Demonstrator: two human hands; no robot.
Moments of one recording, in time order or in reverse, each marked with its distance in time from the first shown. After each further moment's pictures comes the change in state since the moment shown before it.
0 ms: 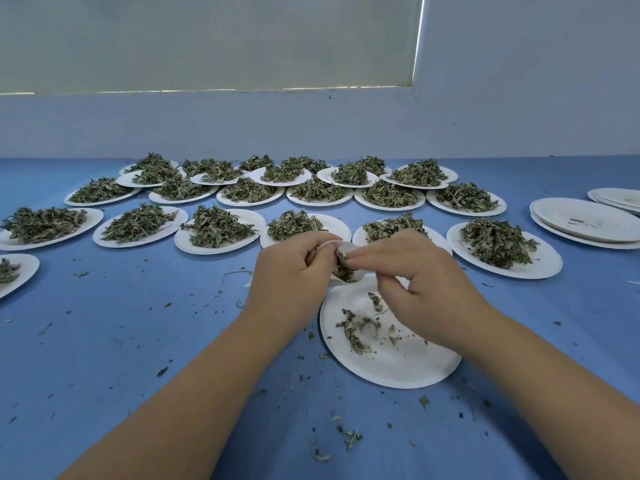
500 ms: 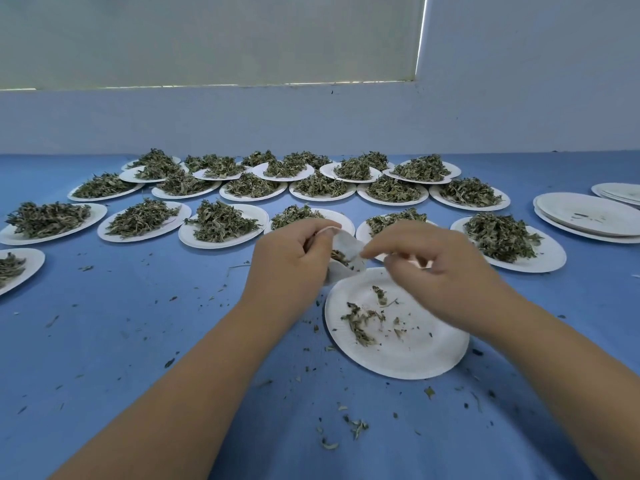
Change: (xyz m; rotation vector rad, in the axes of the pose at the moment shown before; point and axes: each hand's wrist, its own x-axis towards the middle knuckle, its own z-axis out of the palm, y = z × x) left_hand 0.003 0.002 -0.008 0.007 0.008 -0.040; right_hand 0.003 -0.007 -0.017 0.194 -0.001 0.121
